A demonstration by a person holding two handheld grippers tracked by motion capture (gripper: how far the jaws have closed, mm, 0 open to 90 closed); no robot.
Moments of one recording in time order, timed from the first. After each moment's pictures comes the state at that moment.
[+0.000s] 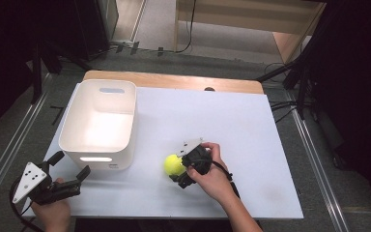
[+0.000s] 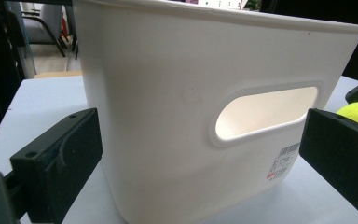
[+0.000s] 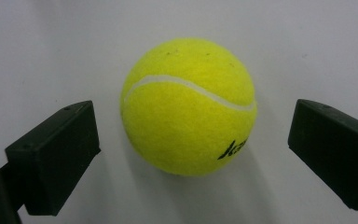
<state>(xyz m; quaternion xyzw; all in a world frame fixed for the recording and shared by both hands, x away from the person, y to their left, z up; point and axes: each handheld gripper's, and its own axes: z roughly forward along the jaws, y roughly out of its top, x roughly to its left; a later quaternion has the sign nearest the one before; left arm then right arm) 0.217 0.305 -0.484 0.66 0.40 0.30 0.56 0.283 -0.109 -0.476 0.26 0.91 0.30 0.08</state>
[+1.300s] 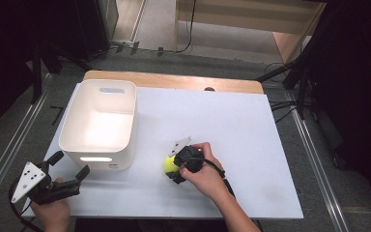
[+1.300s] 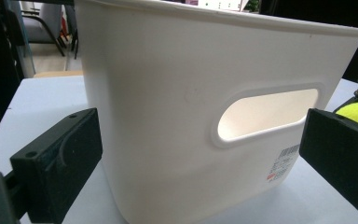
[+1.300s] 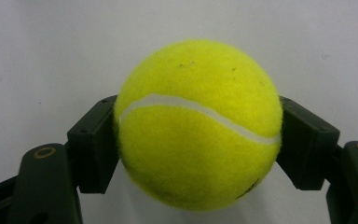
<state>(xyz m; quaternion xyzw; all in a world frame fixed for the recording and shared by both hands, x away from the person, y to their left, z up) 0.218 0.306 -0.484 0.66 0.40 0.29 0.57 0.292 -0.090 -0.482 0.24 0.93 0.26 0.08</state>
